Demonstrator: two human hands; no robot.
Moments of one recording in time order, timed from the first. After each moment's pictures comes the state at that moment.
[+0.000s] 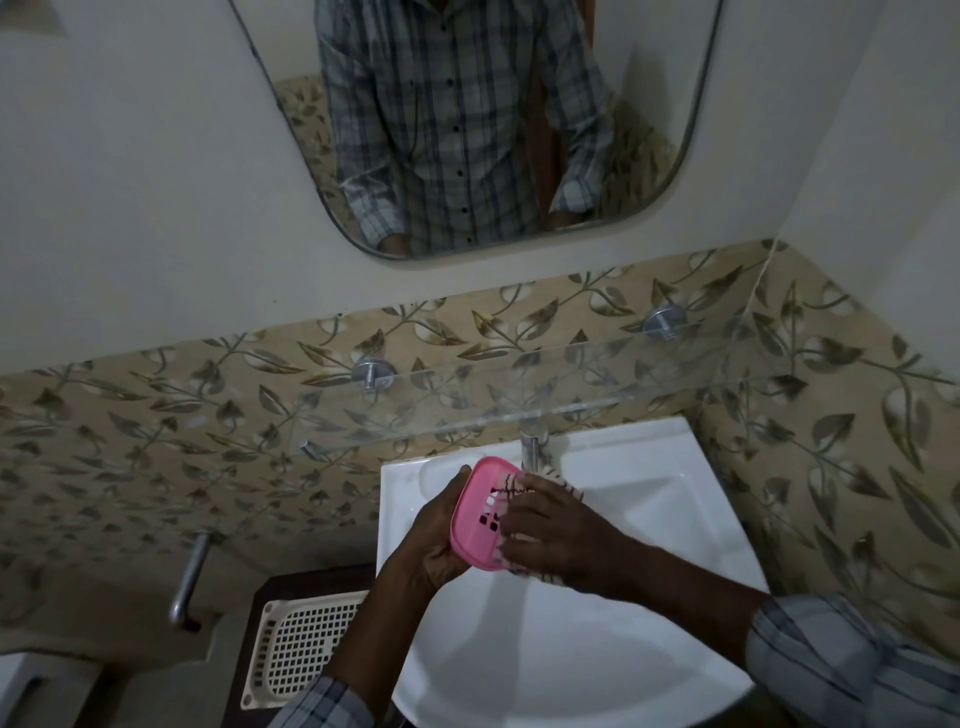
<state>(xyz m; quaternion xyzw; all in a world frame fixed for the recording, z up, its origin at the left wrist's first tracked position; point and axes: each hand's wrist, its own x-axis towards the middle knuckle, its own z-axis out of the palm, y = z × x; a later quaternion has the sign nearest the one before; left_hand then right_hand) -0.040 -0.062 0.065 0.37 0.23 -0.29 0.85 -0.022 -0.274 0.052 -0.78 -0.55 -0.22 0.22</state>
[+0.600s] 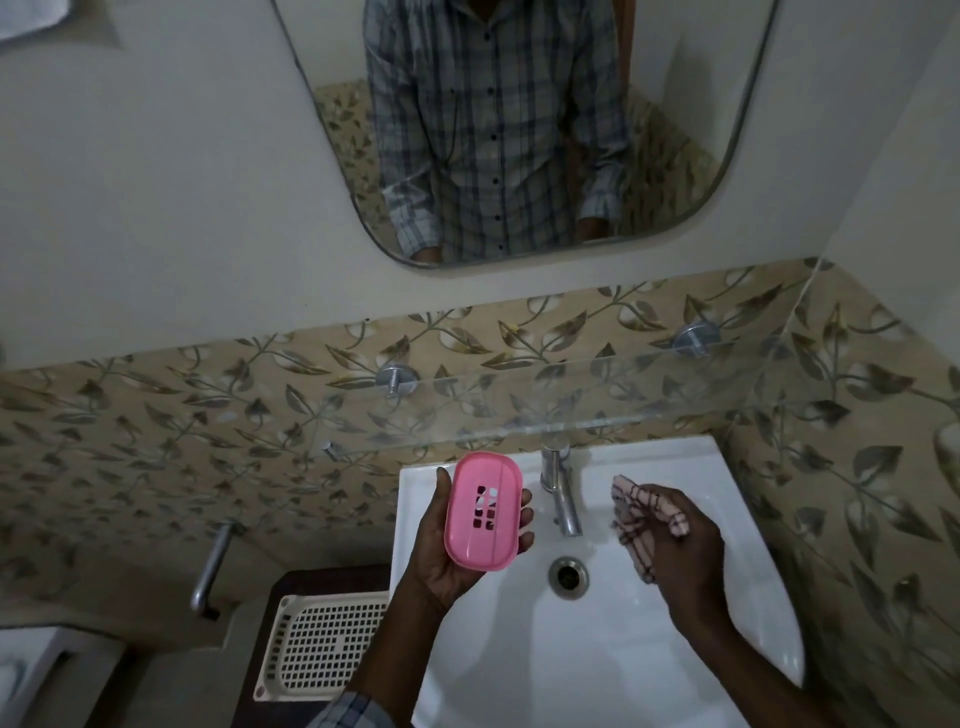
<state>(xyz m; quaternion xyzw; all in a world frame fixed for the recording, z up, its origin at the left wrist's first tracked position) -0.047 -0.054 0.061 0.22 0.10 -0.28 0.93 -0.051 -0.314 0.046 -0.71 0.11 -0.08 0.69</state>
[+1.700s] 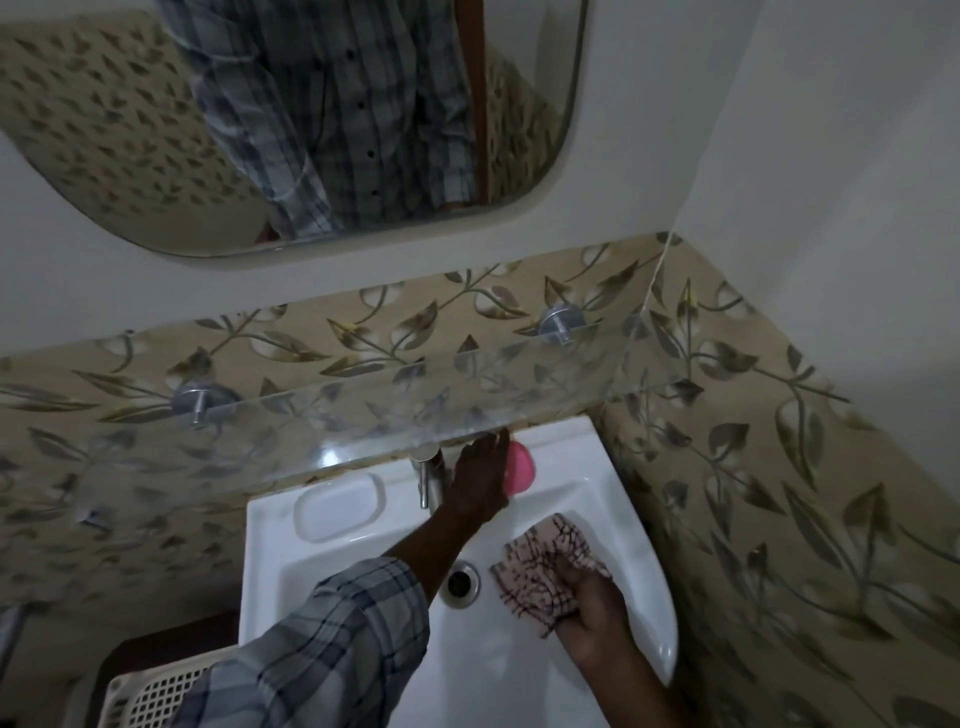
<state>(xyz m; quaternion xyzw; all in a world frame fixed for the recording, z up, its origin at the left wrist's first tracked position) 0.102 -0.218 -0.047 0.96 -0.17 -0.14 0.15 -0.055 -0.346 -0.013 -0.32 0.47 0.10 0.82</state>
